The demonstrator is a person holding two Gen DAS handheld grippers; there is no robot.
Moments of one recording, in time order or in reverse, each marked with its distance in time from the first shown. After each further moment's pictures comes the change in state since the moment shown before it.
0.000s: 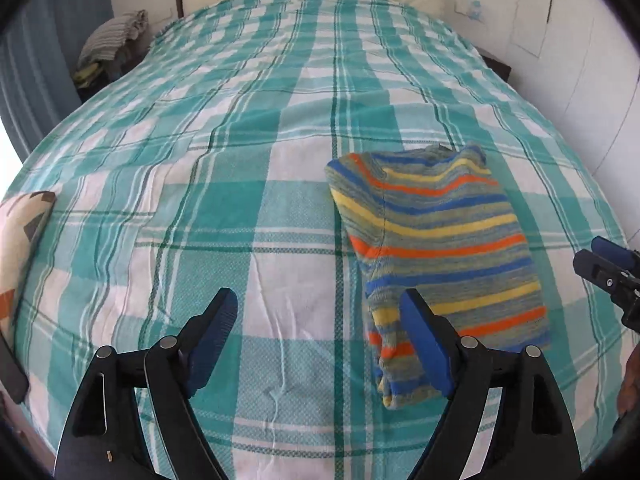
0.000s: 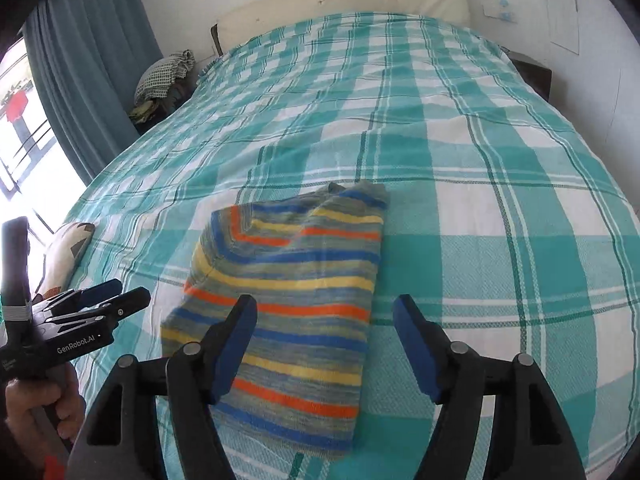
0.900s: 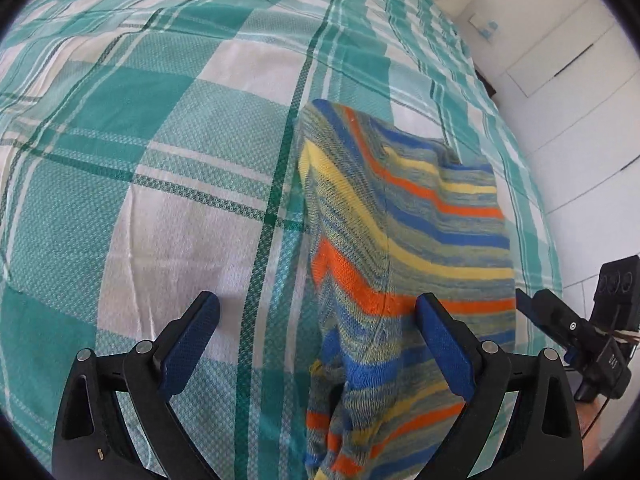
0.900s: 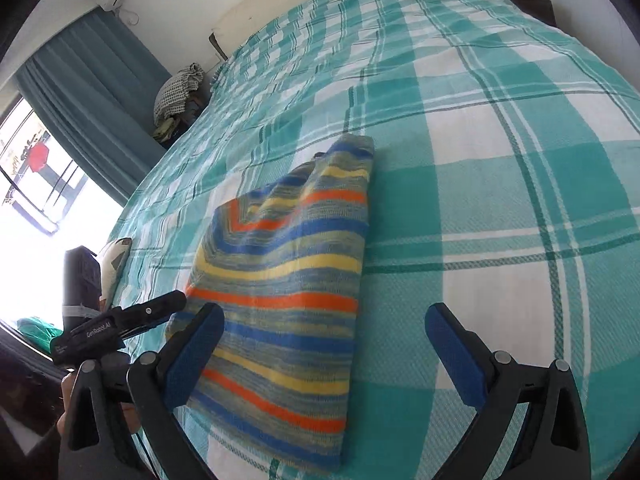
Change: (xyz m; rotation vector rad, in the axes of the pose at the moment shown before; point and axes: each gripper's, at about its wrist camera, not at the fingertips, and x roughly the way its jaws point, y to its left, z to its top) left arm 0.107 -0.003 0.010 -0.294 0.211 -0.371; right arm 0.044 -0.064 -0.018 0.193 0.080 0.258
